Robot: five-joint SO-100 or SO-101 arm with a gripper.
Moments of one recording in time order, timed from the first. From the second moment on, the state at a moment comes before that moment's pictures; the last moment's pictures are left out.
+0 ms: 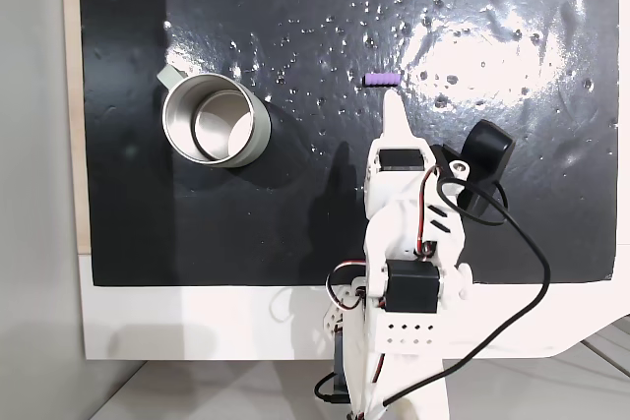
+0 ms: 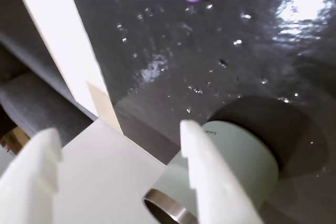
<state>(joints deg) -0.8 142.1 129.9 58.0 -1.8</state>
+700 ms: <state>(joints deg) 0.4 89.9 73.4 90.6 -0.3</state>
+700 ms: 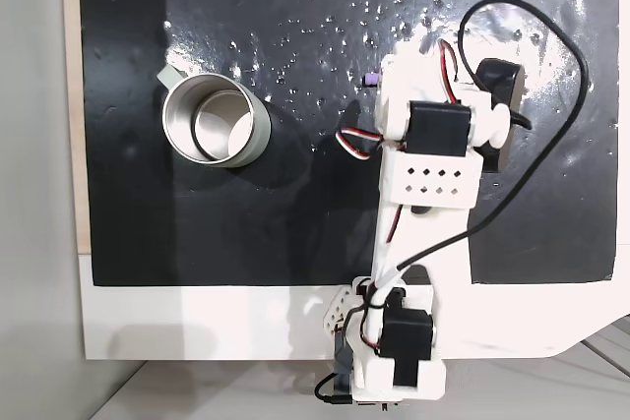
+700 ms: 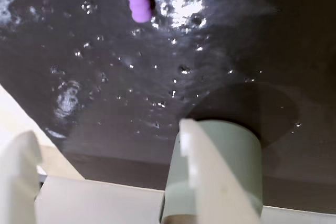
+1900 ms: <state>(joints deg) -0.1 62.5 67.1 80.1 -1.9</state>
